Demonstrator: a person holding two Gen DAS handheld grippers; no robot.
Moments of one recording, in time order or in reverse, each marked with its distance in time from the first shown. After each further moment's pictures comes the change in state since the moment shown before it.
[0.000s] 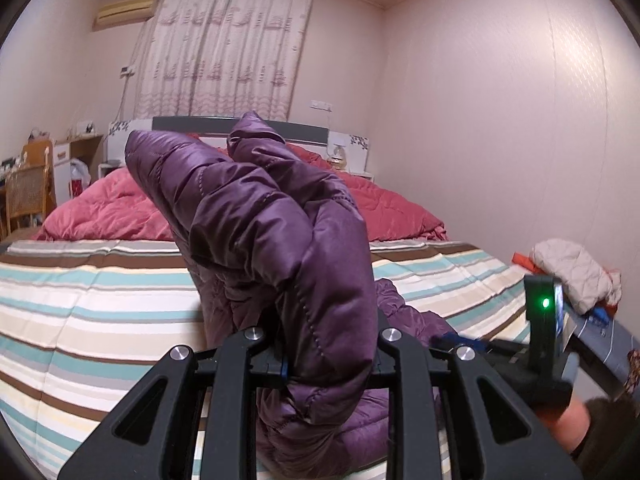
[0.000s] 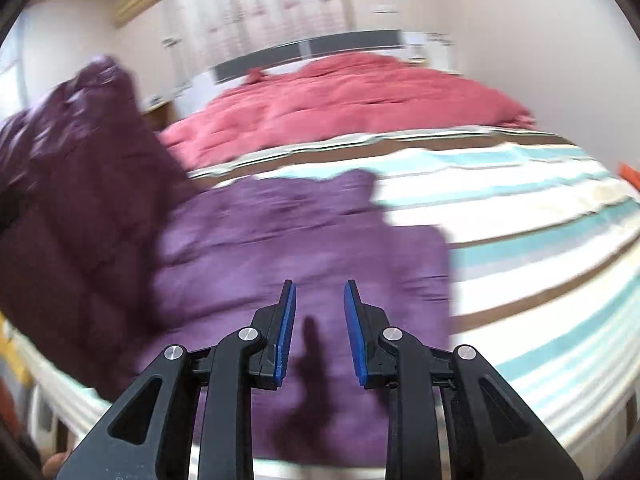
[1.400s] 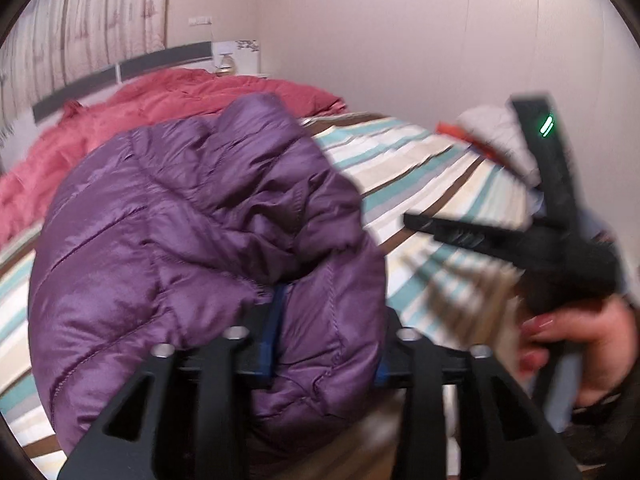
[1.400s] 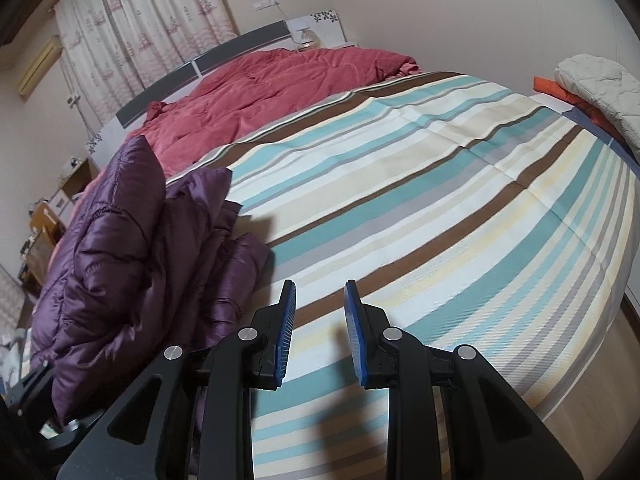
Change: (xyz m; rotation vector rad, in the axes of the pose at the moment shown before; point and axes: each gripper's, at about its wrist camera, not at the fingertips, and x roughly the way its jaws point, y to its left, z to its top) left arm 0.087 -0.128 -0.027 0.217 0.367 -0.341; right arm 0.001 -0.120 -0.003 0.299 0.027 -0.133
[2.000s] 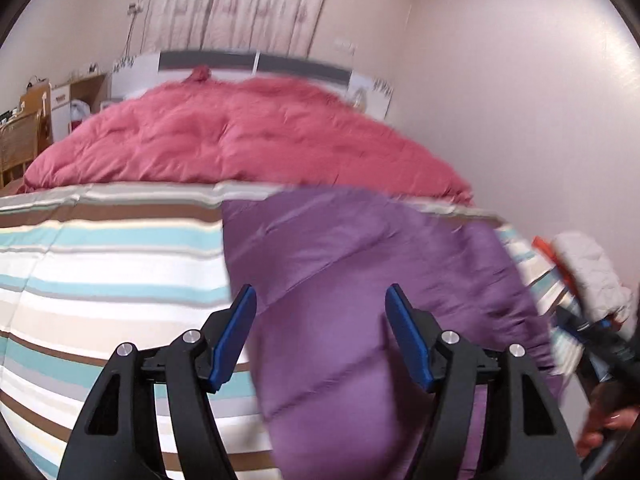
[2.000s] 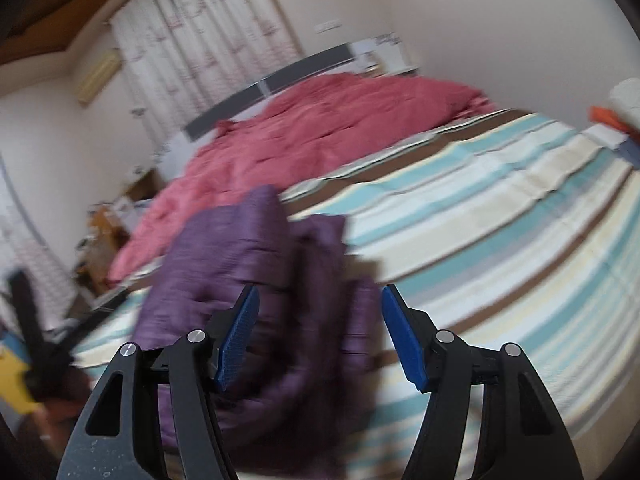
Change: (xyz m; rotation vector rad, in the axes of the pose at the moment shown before) left arm -0.059 0.148 0.007 -0.366 -0.119 0.315; right arm -0.034 0.054 0.029 -0.055 -0.060 0.270
